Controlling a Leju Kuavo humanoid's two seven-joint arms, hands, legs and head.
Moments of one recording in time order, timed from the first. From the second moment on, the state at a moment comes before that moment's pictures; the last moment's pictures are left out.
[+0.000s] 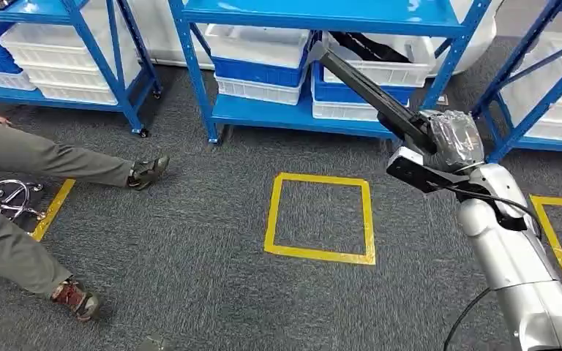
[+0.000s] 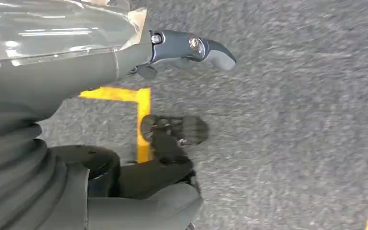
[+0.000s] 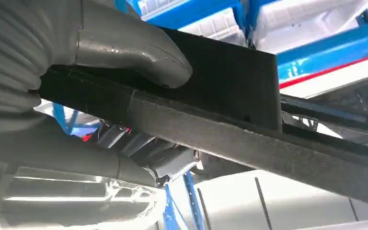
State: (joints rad) left arm -0.08 0.00 -0.70 -0.14 0.78 0.22 -0.40; right arm -0.69 -0.38 0.38 -1.16 0.81 -0.25 -0.29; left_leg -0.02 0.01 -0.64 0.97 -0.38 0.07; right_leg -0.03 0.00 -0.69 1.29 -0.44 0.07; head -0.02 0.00
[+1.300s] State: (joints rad) left arm -0.06 -0.01 -0.70 -0.14 0.81 0.22 -0.41; right arm -0.73 -0.32 0.39 -1.10 0.84 -0.28 -0.29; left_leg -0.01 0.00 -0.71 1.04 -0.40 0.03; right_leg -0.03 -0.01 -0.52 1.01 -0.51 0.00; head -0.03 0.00
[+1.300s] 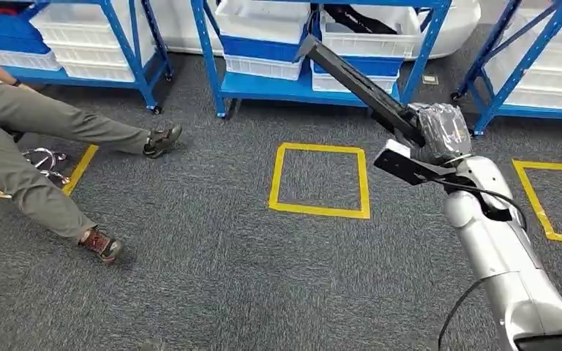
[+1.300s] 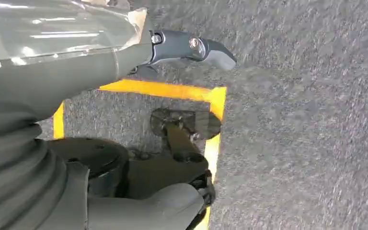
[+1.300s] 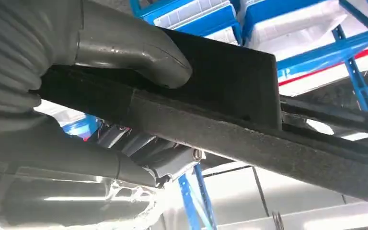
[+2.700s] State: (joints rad) left arm -0.07 0.00 -0.71 -0.14 0.82 0.23 -0.40; right arm -0.74 -0.29 0.34 -1.09 0.87 -0.27 -0.23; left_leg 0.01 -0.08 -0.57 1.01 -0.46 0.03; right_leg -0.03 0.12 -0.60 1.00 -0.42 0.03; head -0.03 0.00
